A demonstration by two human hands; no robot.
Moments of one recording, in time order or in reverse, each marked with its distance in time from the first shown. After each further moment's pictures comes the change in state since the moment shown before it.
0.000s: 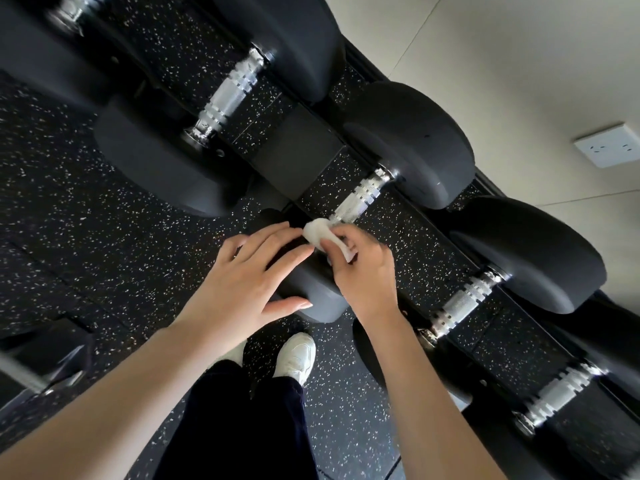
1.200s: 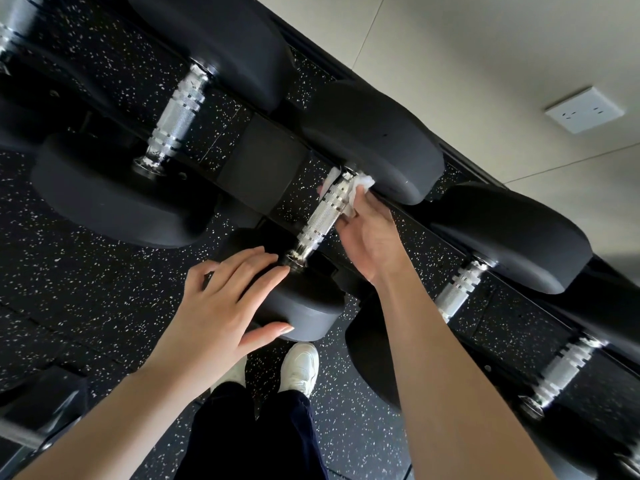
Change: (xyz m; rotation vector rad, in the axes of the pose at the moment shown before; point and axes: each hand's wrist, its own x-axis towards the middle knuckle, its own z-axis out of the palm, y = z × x) left_hand 0.004 -0.004 -0.003 0.040 -0.033 0.076; right_hand 0.063 0.026 -0.015 1.506 0.014 0.545
